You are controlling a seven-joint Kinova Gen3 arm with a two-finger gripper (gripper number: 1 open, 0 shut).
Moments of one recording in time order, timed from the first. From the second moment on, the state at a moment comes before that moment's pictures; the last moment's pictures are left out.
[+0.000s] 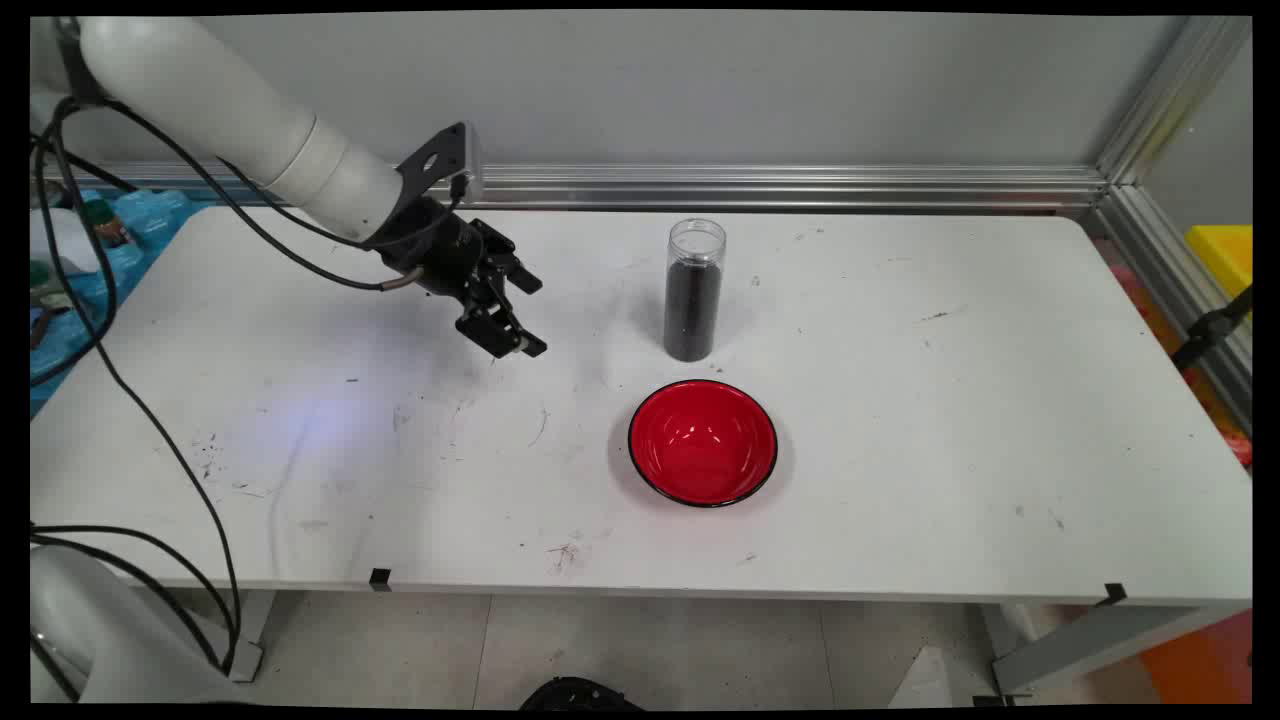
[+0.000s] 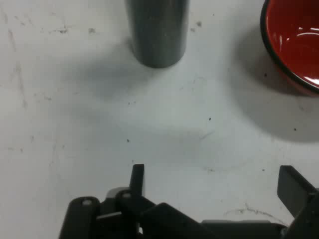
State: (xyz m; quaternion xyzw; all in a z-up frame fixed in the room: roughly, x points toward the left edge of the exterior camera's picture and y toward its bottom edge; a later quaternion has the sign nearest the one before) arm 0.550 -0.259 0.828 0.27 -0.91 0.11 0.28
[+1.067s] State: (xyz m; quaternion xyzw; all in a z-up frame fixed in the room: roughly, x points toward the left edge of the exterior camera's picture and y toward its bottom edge) arm 0.519 -0.305 0.780 0.29 -0.89 0.13 0.34
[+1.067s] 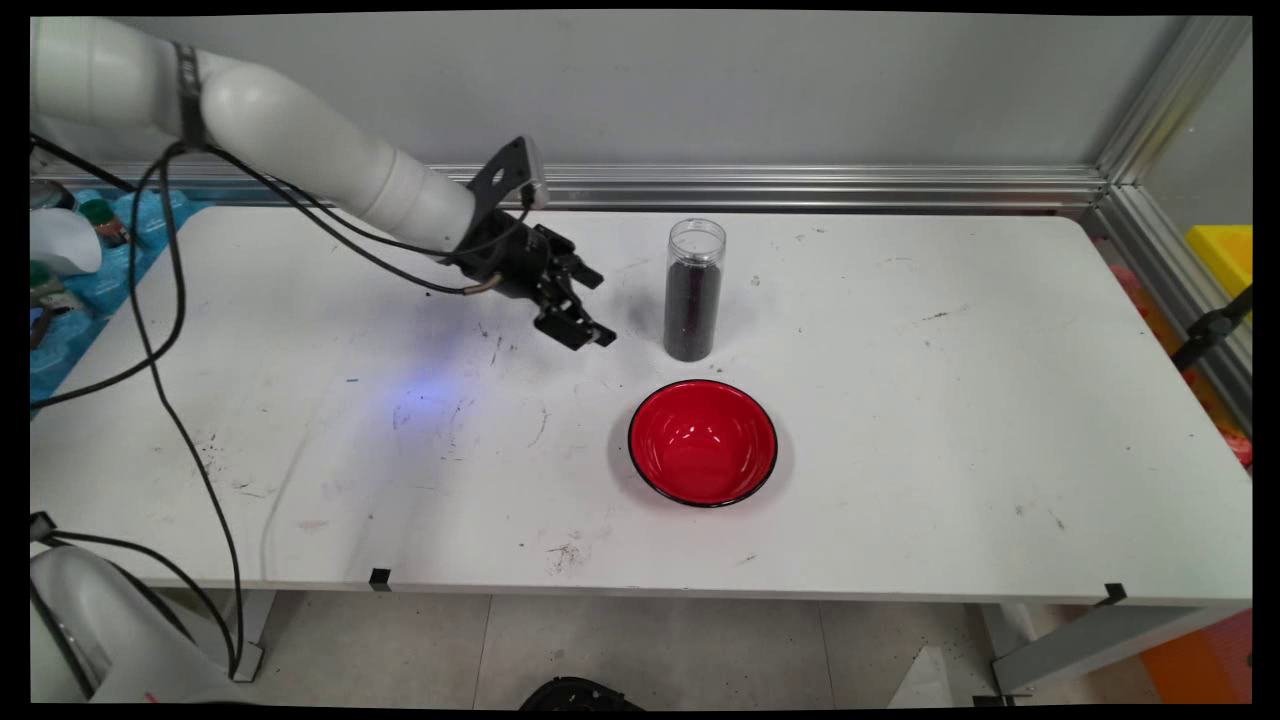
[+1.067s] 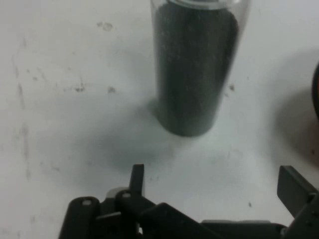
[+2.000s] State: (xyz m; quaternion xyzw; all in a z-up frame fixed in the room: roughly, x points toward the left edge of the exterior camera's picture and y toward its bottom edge) arm 0.493 -0.340 0.747 0.27 -0.87 0.14 0.38
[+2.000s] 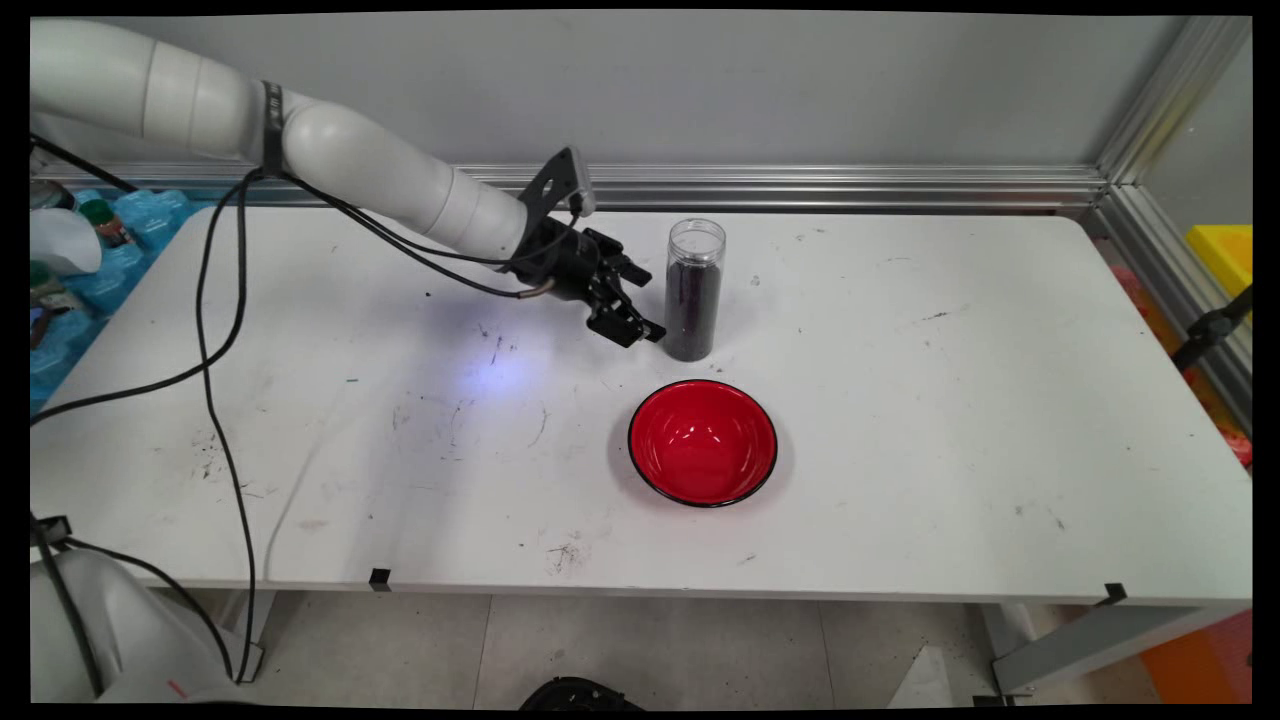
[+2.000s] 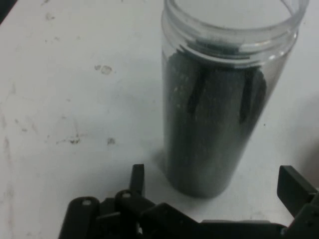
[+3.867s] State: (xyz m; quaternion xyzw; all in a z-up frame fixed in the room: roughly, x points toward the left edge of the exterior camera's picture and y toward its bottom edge) arm 0.462 -0.361 0.712 0.25 -0.88 0.13 0.39
